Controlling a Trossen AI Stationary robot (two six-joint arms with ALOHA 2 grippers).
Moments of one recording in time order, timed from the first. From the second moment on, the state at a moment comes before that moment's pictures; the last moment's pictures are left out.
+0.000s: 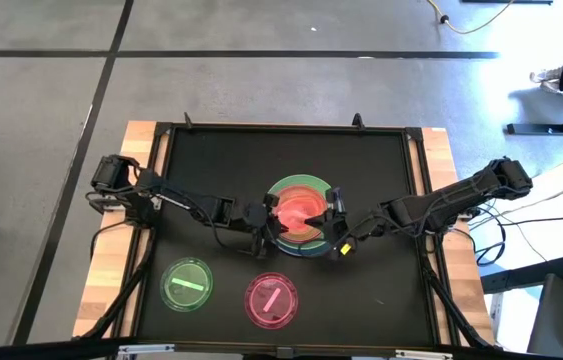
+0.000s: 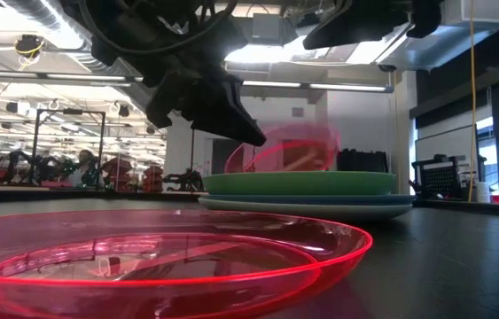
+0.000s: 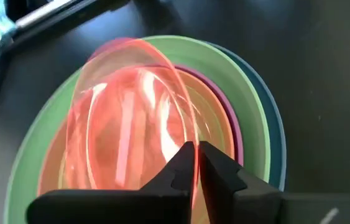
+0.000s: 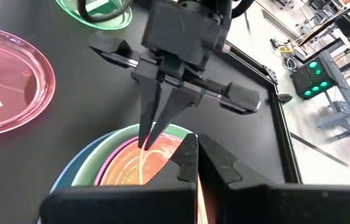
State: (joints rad) left arm -0.12 1.70 0.87 0.21 -0.18 0.31; right arm 0.32 1.34 0.89 -0.07 0.40 -0.39
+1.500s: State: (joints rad) left arm -0.39 1.76 0.87 0.02 -0.04 -0.68; right arm 0.32 1.34 0.89 -0.07 0.40 -0.40
